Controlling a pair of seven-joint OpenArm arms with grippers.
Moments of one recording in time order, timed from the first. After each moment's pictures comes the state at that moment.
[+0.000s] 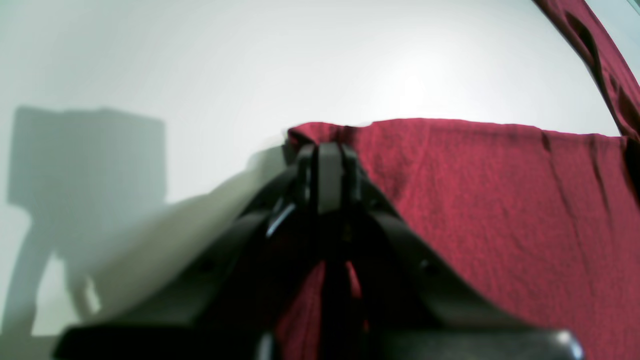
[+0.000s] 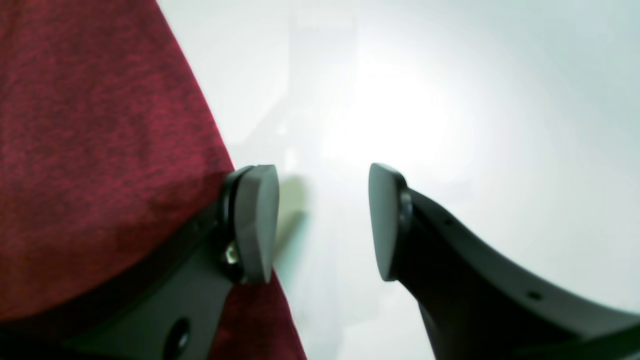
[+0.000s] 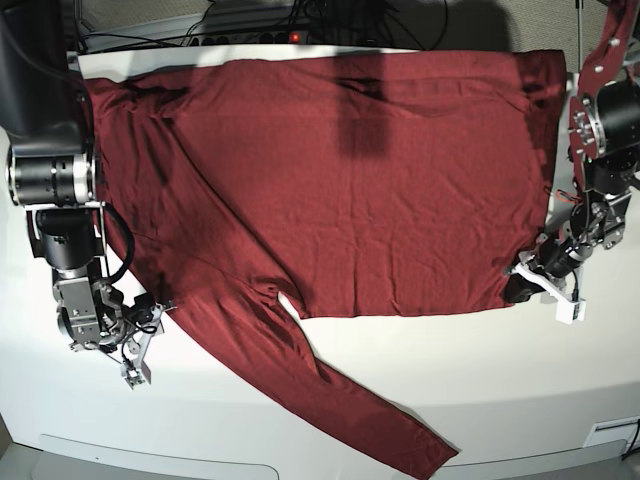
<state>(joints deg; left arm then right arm) -34.4 -18.2 -13.7 11.9 -4.8 -39.9 2.6 46.8 20.2 -10.3 20.1 -5.4 25.4 -23.8</state>
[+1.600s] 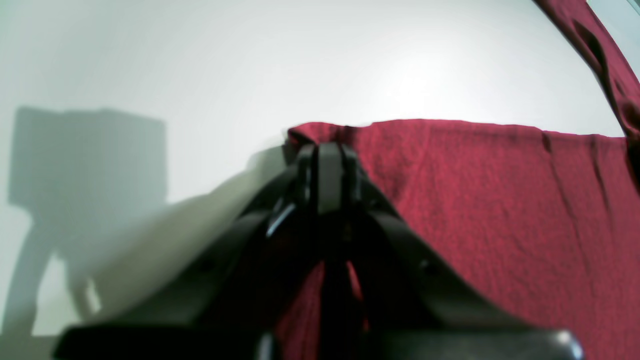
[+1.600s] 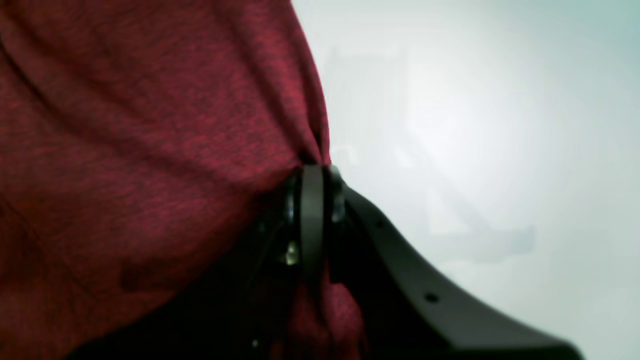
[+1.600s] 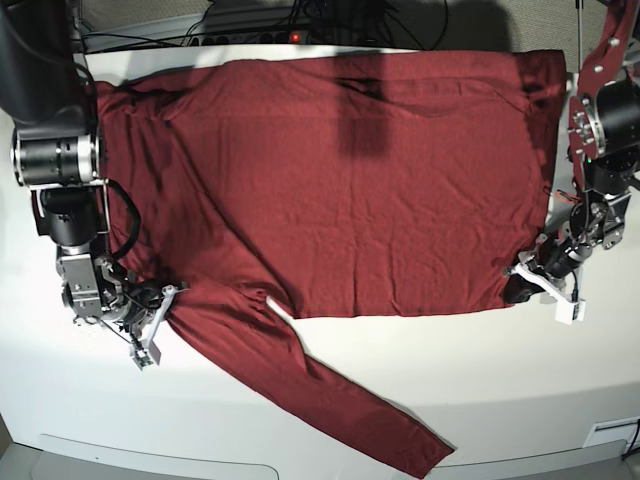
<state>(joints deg) -34.4 -18.0 -13.7 11.9 -4.7 -39.7 2.4 42.3 20.7 -10.2 20.2 -1.1 29.1 -22.9</state>
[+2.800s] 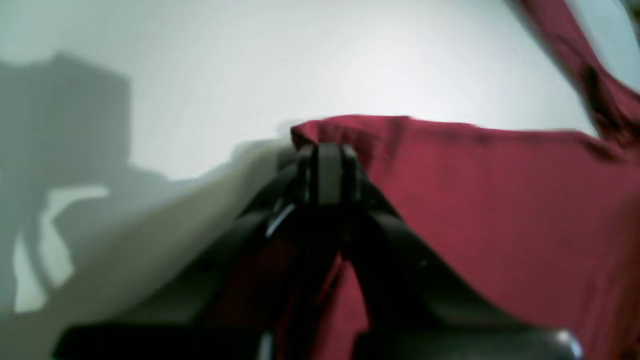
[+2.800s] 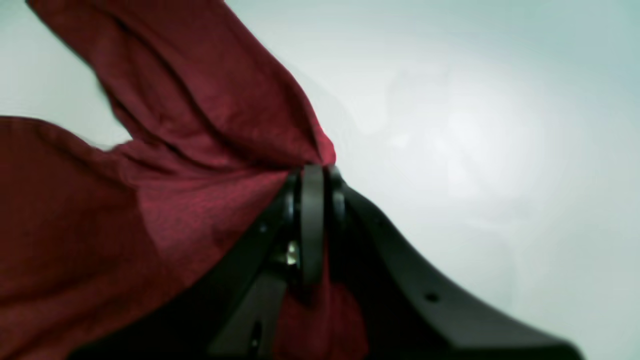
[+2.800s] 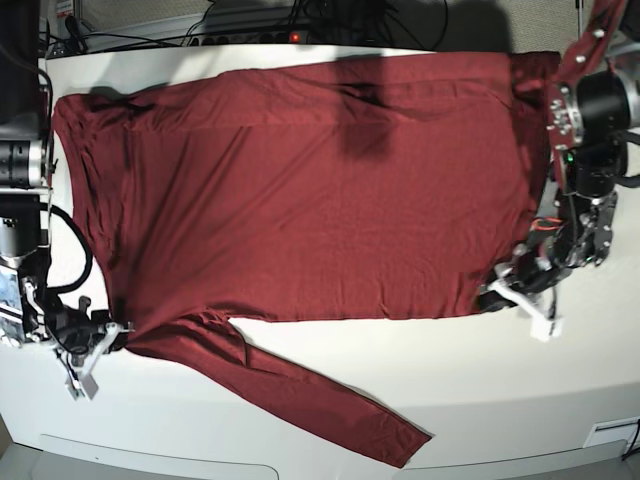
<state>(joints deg) -31.1 -12.6 -13.3 29.3 -22.2 -38.0 22.6 44.7 30.4 -10.3 32.1 23.4 36.3 -35.2</state>
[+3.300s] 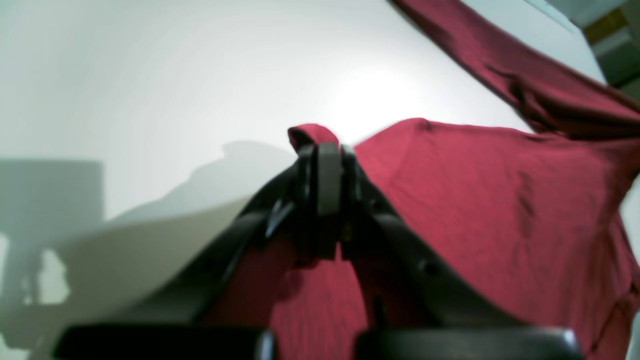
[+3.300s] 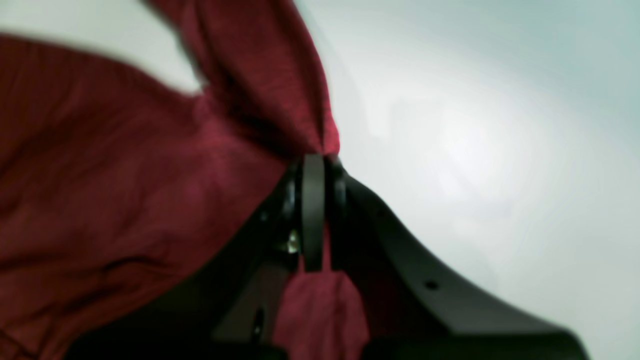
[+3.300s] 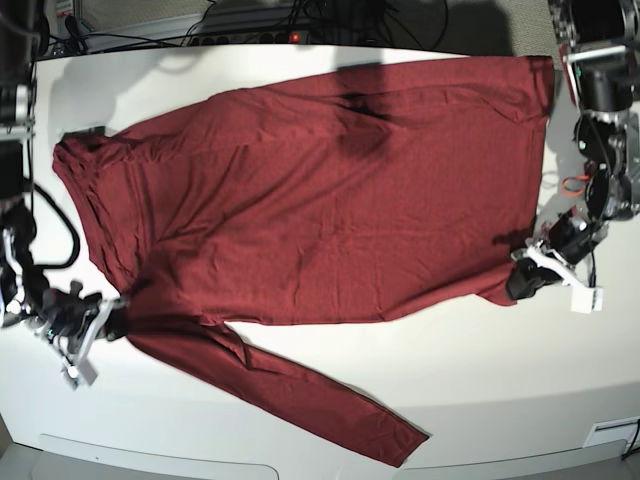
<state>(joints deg) -10.1 -17.1 -13.5 62.7 -39.4 -37.8 29.5 29.4 37.4 -10.4 59.7 35.9 36.3 -43.1</state>
